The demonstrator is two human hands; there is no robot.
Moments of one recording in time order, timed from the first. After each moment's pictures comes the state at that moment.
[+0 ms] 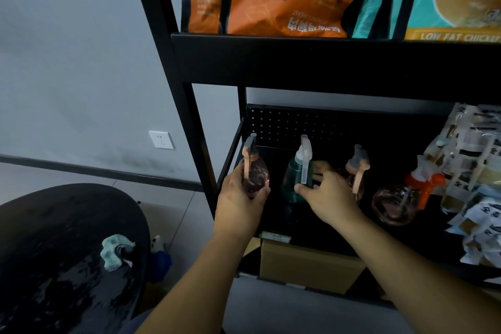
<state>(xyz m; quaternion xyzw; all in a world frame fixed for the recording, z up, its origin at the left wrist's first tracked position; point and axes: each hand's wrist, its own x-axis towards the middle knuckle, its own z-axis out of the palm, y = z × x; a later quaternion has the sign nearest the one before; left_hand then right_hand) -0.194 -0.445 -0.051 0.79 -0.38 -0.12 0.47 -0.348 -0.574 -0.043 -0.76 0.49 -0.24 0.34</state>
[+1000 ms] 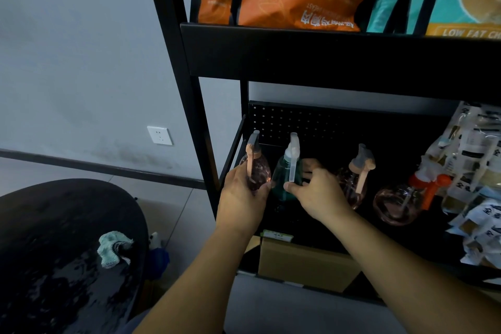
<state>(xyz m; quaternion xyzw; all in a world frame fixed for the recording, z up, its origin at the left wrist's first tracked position) -0.194 -0.446 -0.040 0.79 -0.39 -0.13 0.45 -0.325 -0.569 -0.047 -0.77 0.47 -0.25 0.36</state>
